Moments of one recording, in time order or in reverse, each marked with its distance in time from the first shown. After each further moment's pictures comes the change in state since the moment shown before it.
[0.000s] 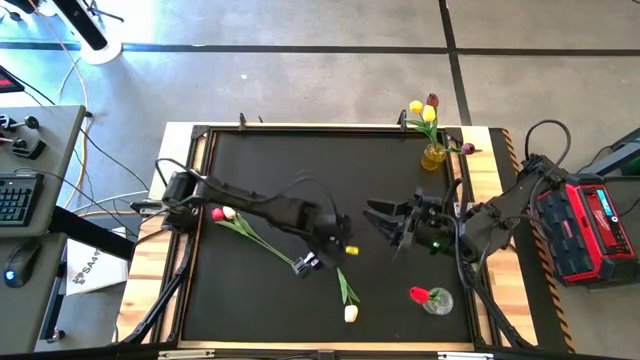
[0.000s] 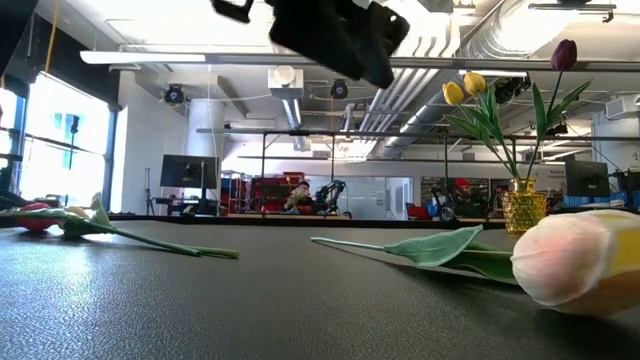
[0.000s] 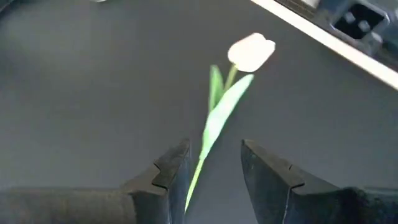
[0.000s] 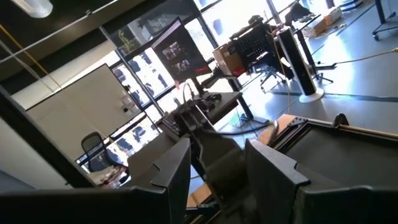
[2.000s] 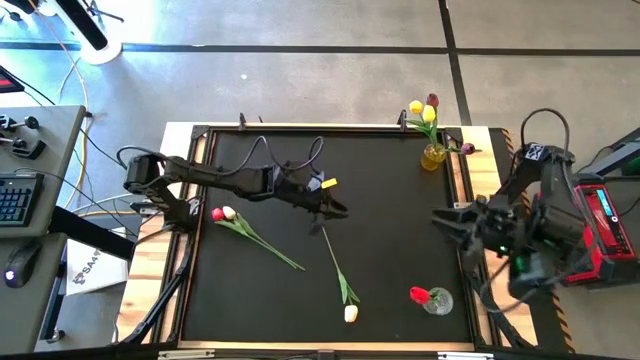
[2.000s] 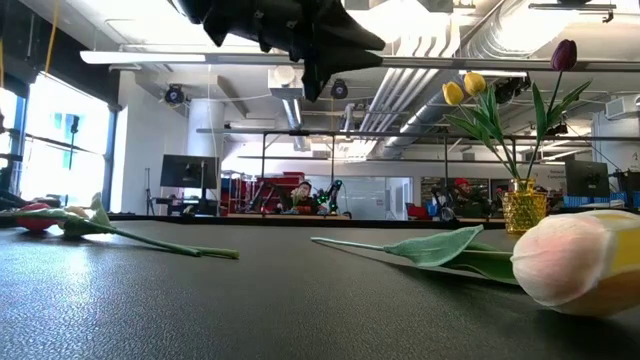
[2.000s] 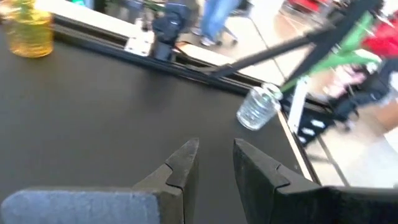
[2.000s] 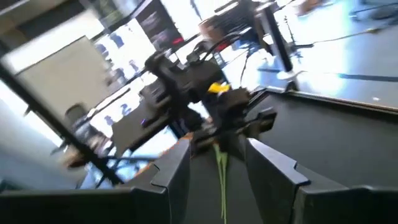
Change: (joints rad) left arm 0.227 -0.328 -0.537 0.847 -0.059 -0.924; right arm 0.462 -0.159 0.001 -1.276 0.372 1.076
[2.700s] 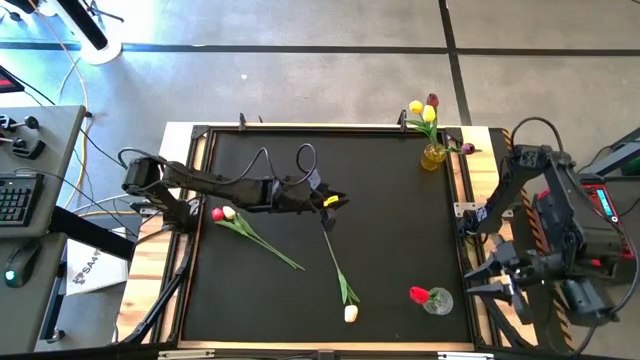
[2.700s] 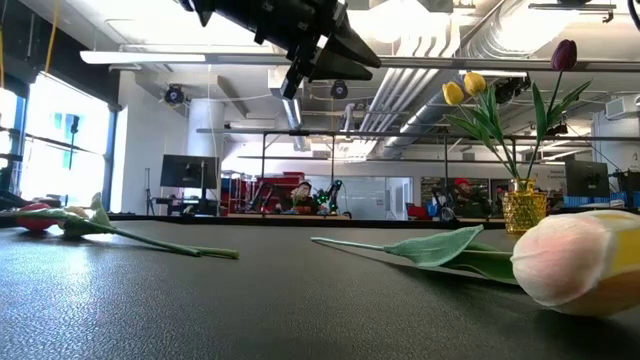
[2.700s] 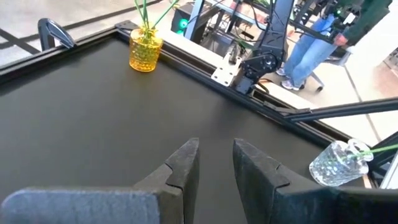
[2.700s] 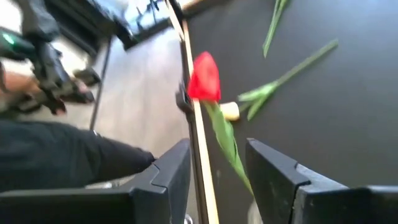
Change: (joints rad) left arm -0.098 0.000 0.000 0.003 -0.514 -0.163; right arm 0.377 0.029 -0.010 -0.041 -0.500 0.024
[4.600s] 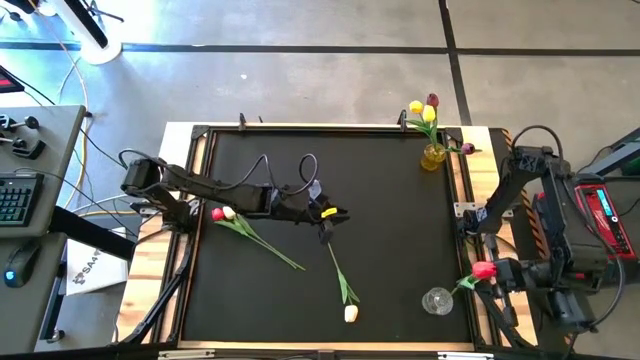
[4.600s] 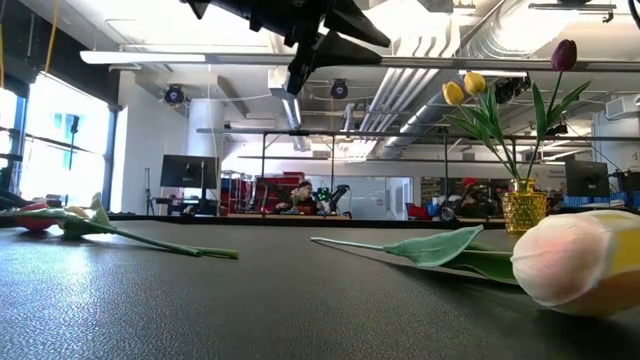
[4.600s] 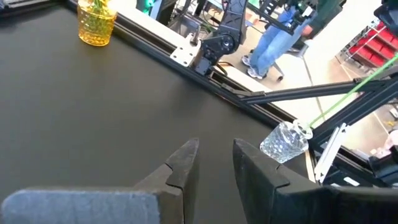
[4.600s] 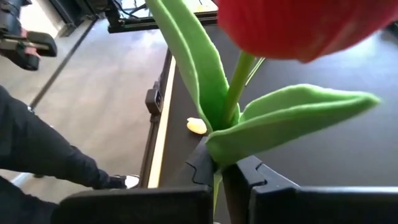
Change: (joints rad) left arm -0.049 0.000 0.000 0.005 0.102 -0.096; right arm 0.001 0.011 -0.132 0.048 0.089 -0.284
